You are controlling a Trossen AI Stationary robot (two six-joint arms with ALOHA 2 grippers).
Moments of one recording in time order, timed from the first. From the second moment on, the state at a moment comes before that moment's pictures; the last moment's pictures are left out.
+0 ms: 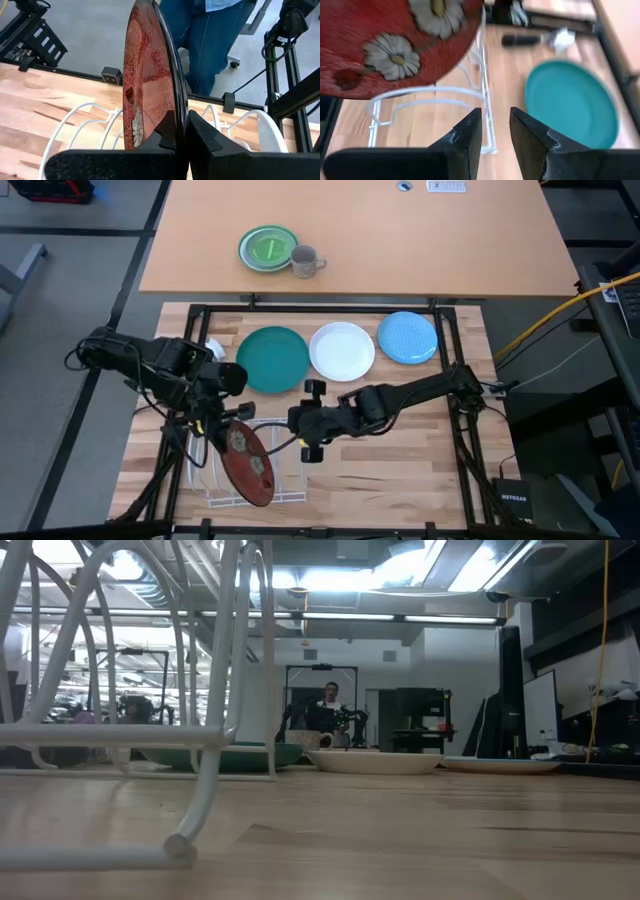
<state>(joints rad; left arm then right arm) -0.25 1.28 1.46 -1.18 0.67 0.90 0.35 2.06 2.19 -0.95 0.38 0.19</state>
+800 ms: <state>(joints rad) -0.19 1.34 1.47 -1.24 0.68 1.04 0.49 2.15 2.10 -0.95 0.57 0.60</state>
